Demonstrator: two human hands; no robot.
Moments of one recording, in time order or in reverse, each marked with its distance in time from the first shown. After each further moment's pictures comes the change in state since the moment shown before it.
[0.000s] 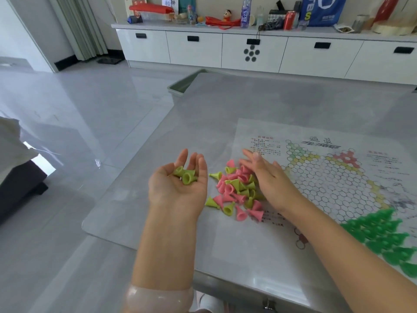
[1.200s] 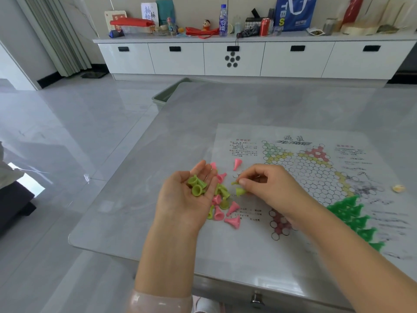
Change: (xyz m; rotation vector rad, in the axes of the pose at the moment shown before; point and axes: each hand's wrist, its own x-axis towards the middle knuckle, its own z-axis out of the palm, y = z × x) left_hand -0.007 -0.035 0.001 0.357 -0.084 -0.116; right_hand -0.034 -0.001 -0.037 0.324 0.058 0.047
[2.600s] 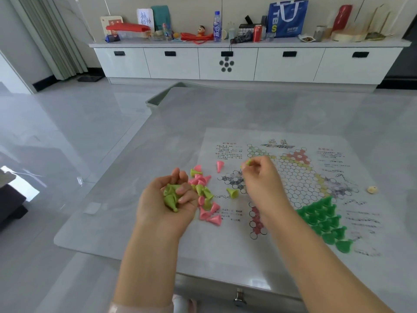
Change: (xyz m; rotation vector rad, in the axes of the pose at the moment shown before) left_hand -0.022 -0.006 0.003 -0.194 0.064 -0.070; right_hand 0.001 -0.001 0.001 -0.008 0.367 0.073
